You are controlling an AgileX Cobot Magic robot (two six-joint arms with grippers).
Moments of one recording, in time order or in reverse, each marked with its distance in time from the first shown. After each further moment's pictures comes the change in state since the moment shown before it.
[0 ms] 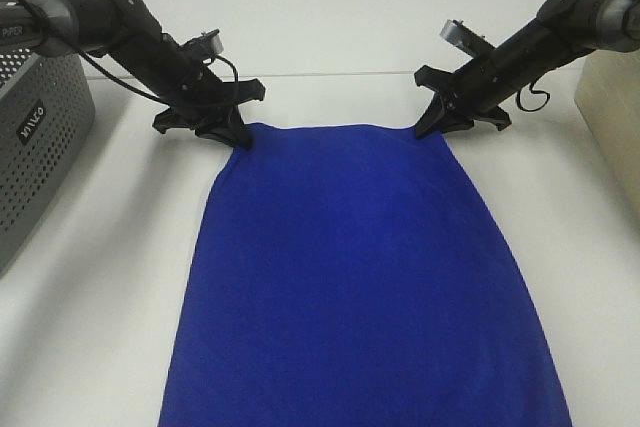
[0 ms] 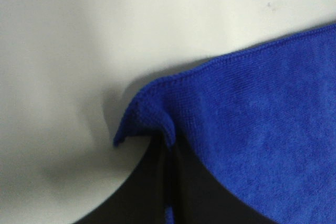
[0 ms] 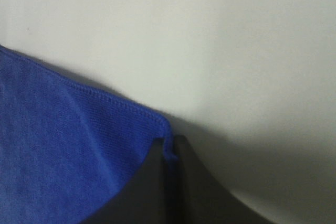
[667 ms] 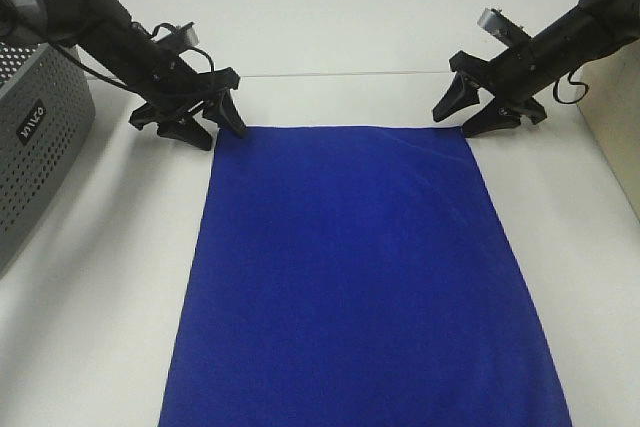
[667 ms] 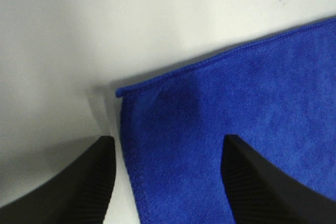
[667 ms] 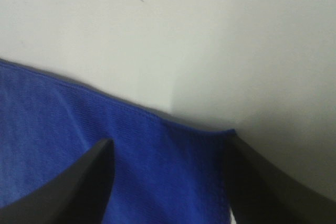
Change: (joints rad) left arm 0.058 -0.015 0.000 -0.020 0.079 0.019; right arm -0.076 -0.028 0.005 0.020 0.044 0.024
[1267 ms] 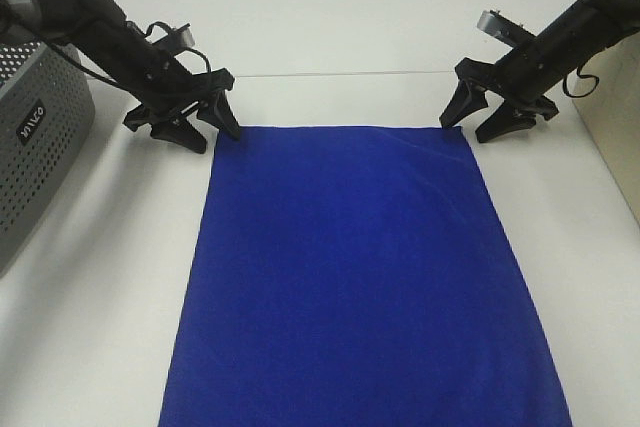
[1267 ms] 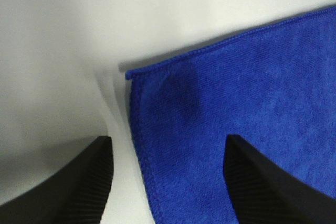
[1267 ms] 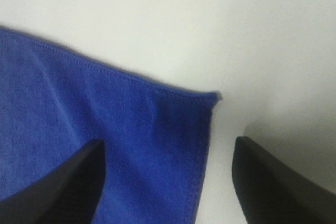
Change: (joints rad) left arm 0.021 -0.005 0.001 0.003 0.051 0.002; right arm -0.004 -0.047 0.010 -0.126 0.033 -0.003
